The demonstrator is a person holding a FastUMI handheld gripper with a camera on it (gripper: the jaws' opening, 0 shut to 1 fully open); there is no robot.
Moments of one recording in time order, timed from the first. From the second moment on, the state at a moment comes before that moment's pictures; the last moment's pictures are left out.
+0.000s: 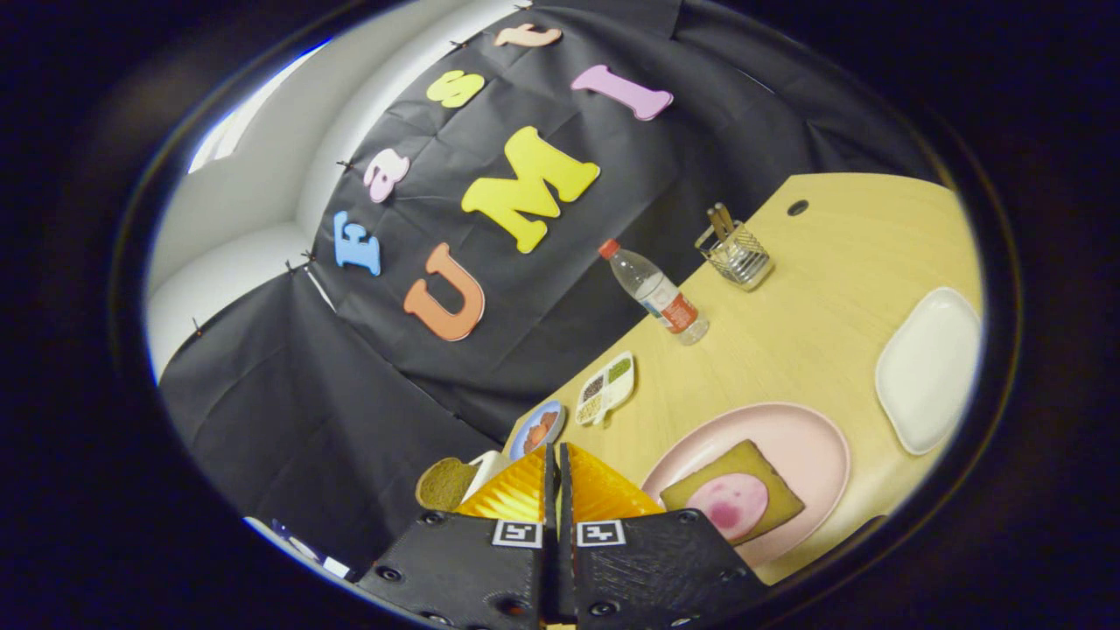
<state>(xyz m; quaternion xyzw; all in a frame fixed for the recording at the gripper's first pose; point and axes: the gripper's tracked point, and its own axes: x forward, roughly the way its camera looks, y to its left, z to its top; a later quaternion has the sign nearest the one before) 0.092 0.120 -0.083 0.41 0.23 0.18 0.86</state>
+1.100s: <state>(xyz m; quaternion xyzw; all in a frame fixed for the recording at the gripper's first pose) 0.099 0.038 -0.181 0.28 0.27 0.06 0.92</state>
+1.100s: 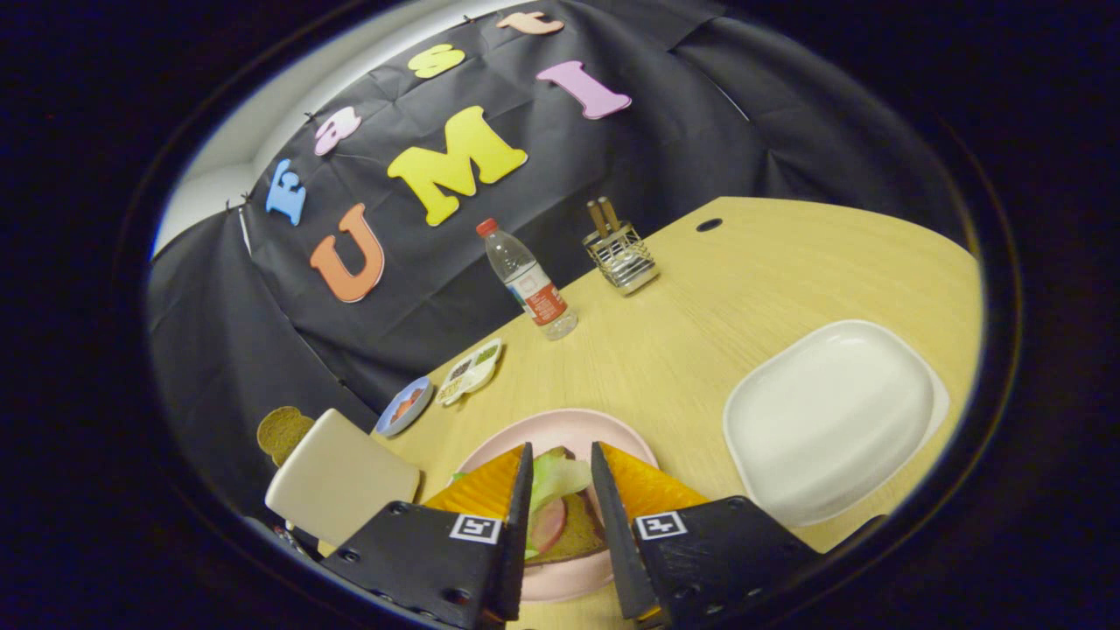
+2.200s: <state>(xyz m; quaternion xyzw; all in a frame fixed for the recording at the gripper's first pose) 0.053 0.206 0.030 0.10 0.04 0.08 0.99</state>
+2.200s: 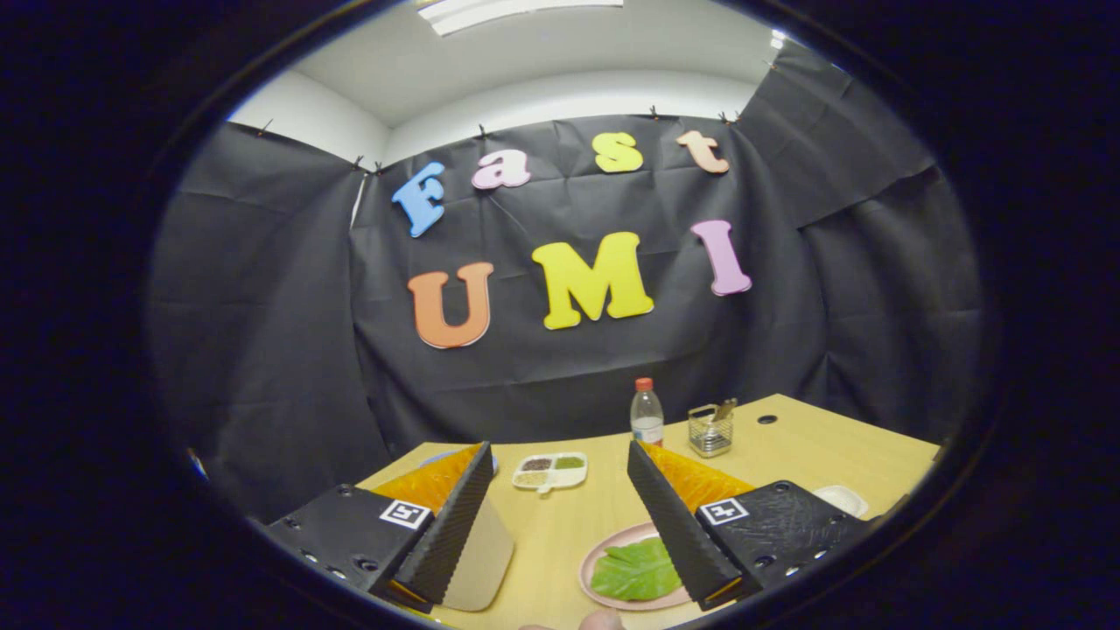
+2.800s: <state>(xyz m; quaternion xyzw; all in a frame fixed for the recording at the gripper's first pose) 0.087 0.325 -0.021 0.07 0.11 0.09 0.99</state>
